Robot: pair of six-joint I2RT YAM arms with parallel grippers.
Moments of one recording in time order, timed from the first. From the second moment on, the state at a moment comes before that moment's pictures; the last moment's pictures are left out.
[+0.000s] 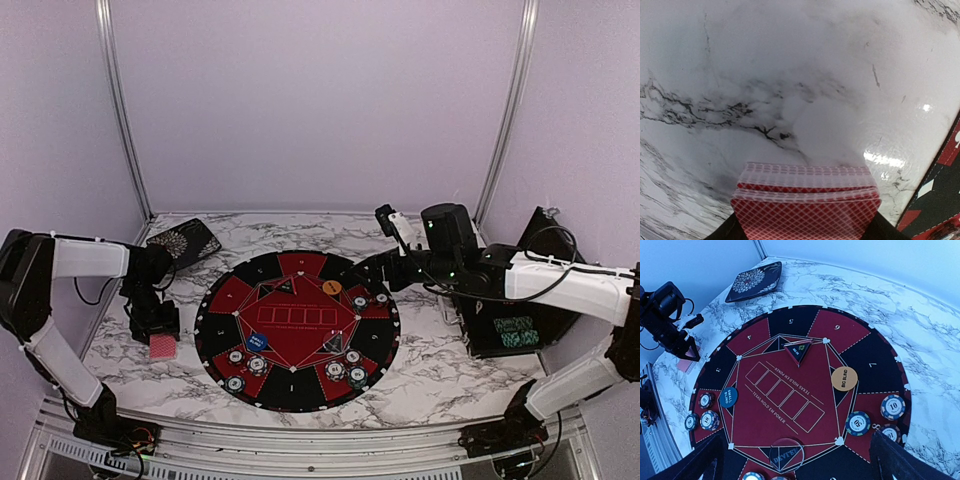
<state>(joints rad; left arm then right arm) -0.23 1.61 0.87 -0.85 0.01 -0.52 0.71 1.33 0.94 -0.13 -0.16 0.22</state>
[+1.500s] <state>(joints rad) -0.33 1.56 0.82 -0.77 -0.01 -0.69 0.71 1.34 0.94 -0.10 -0.21 0.25</state>
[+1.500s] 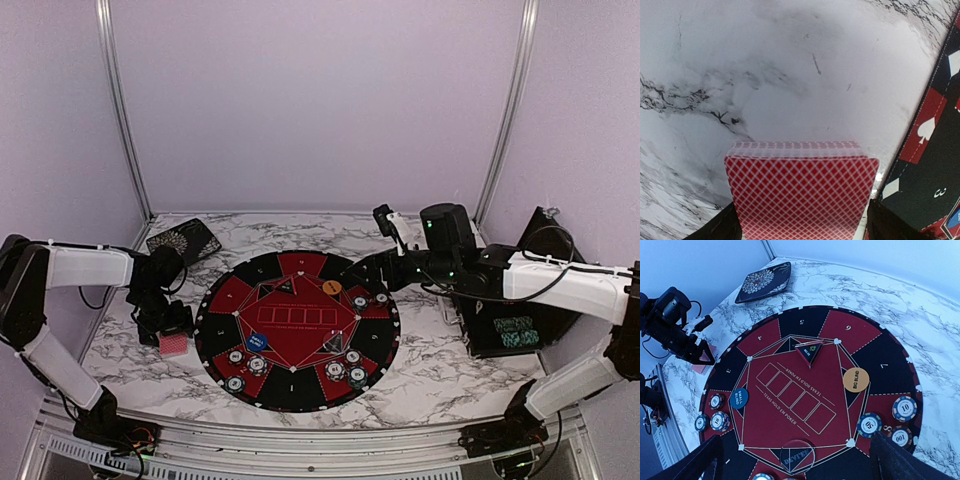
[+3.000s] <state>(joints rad) -0.39 1.56 0.82 -0.78 -0.06 -0.72 0.71 1.33 0.88 -0.04 -0.20 0.29</state>
